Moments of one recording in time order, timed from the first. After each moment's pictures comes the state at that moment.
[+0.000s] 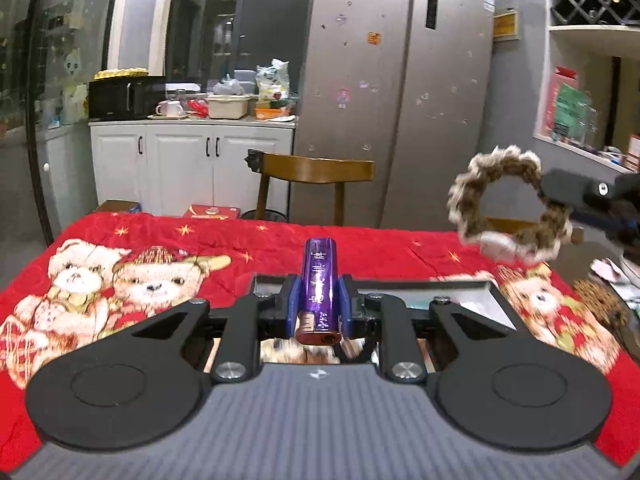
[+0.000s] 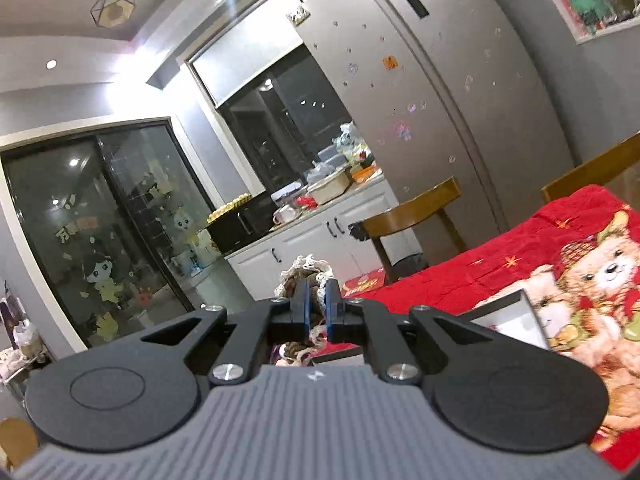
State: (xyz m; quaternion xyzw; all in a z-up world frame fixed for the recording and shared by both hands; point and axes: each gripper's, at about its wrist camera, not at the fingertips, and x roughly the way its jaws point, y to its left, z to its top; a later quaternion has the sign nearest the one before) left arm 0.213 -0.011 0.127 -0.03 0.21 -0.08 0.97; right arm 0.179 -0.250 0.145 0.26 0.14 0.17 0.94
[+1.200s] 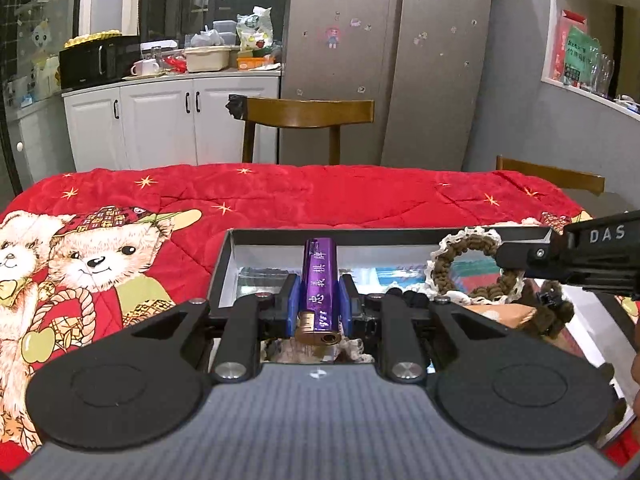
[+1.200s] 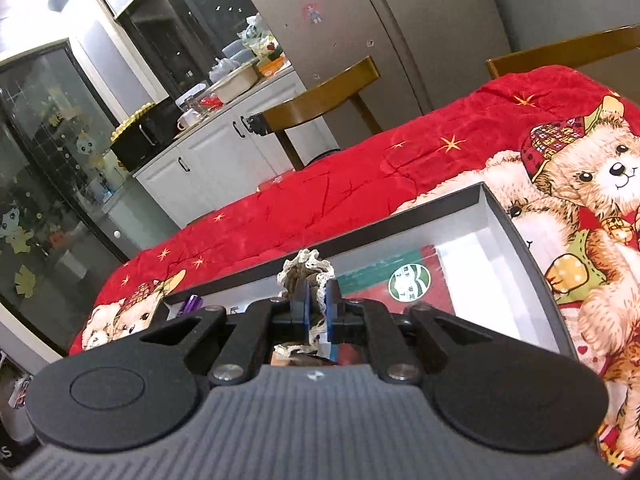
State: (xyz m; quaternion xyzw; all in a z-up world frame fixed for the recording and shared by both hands) left arm 0.318 -0.011 0.035 0.00 0.27 -0.10 0.96; right arm 0.295 -0.260 0.030 0.23 0.31 0.08 0.92
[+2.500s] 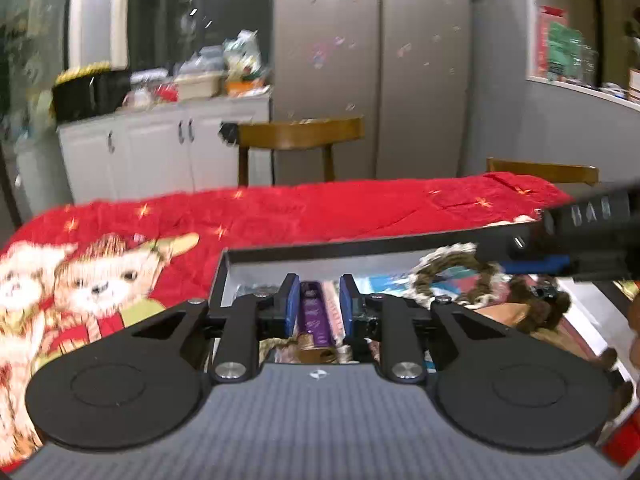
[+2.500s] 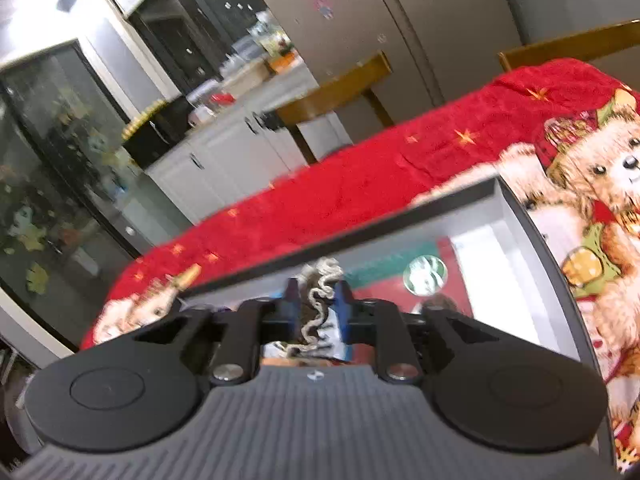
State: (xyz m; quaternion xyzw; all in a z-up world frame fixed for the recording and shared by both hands) left arm 0.302 -0.019 0.040 0.04 0.23 -0.12 0.97; right arm 0.299 -0.265 0.032 0.25 0.30 0.12 0.91
